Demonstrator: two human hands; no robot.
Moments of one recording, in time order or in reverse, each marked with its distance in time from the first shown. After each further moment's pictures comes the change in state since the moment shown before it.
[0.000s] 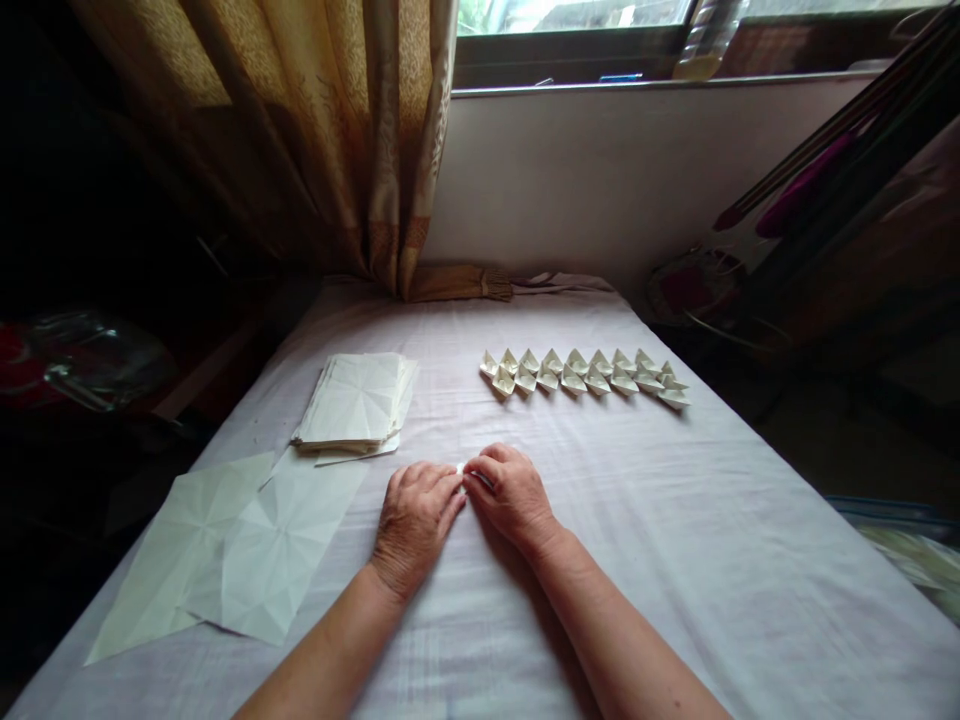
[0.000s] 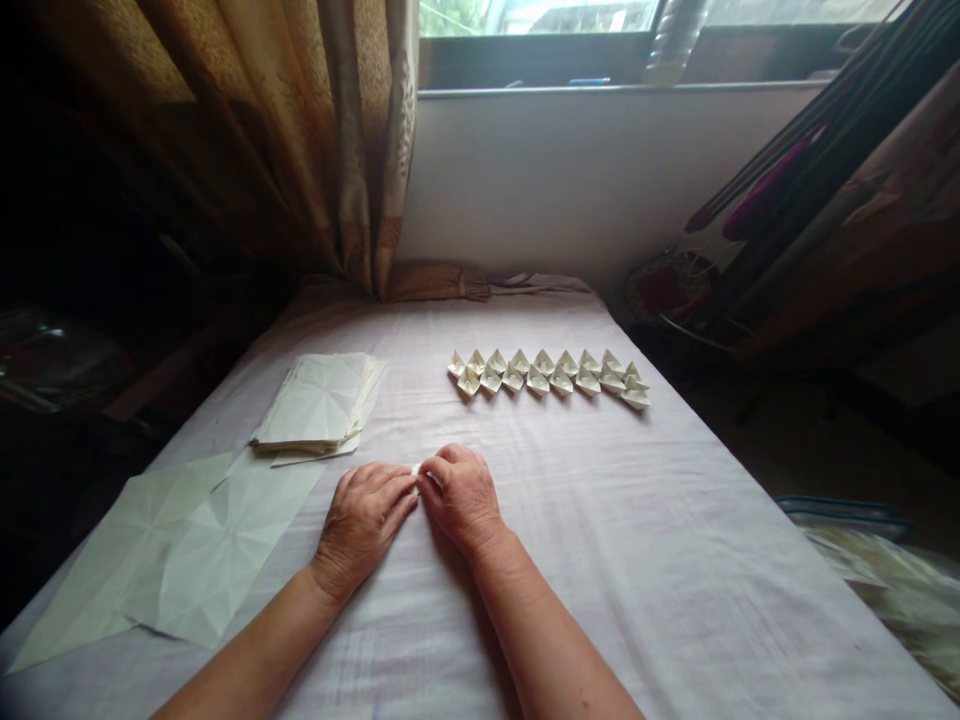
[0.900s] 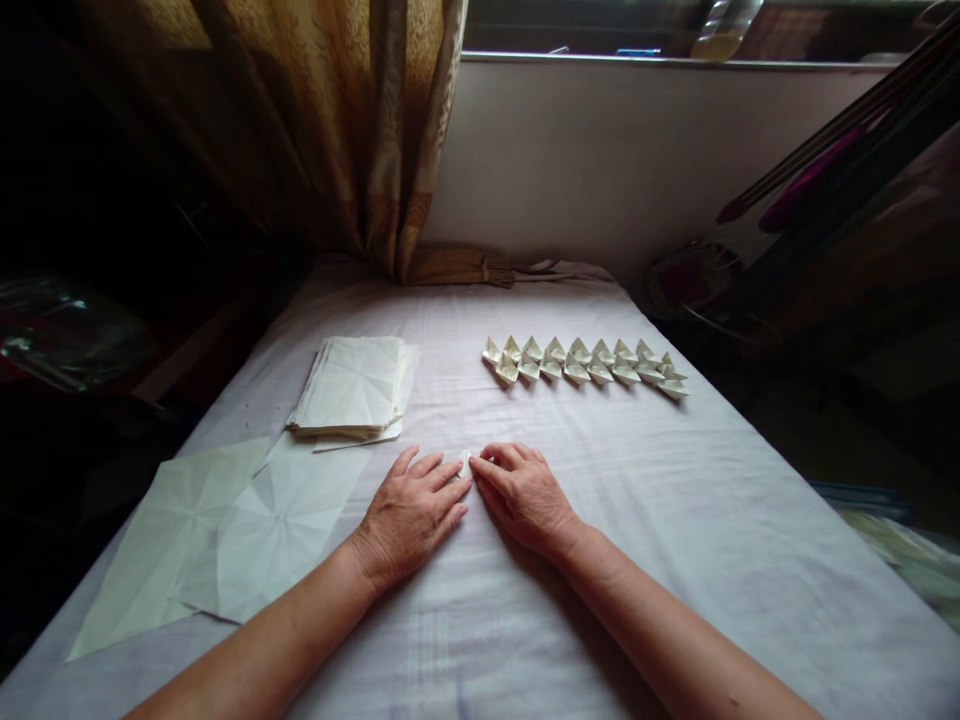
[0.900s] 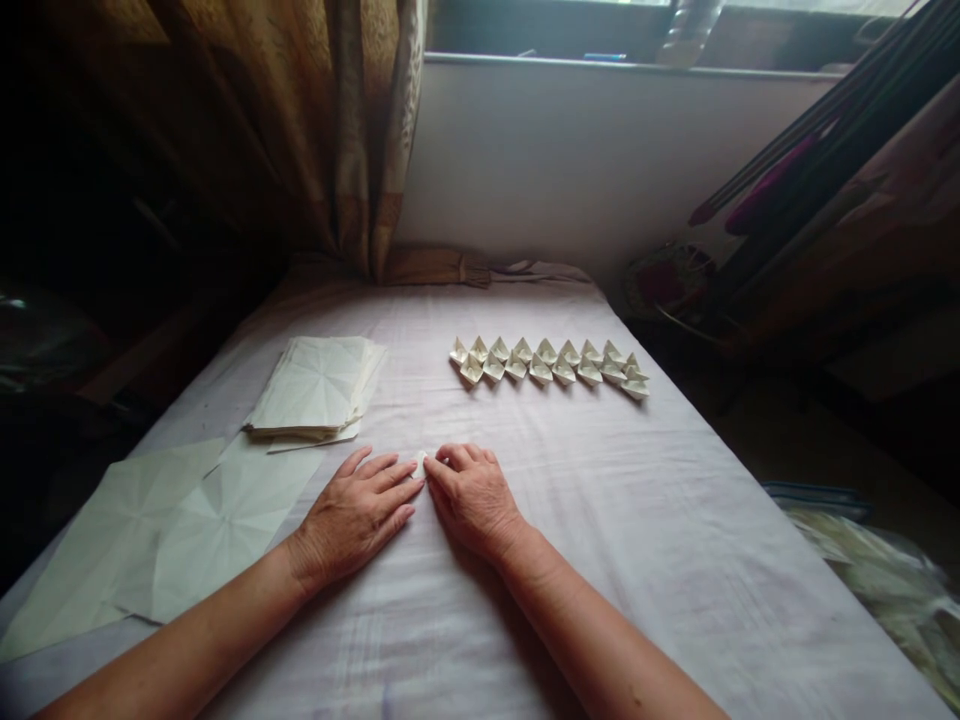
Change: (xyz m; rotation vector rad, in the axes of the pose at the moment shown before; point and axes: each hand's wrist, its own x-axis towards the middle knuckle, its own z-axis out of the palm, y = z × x) left_hand -0.001 -0.018 -0.021 0.033 -0.210 0.280; right_hand -0.016 -0.005 -0.019 -0.190 -0.153 -0.131
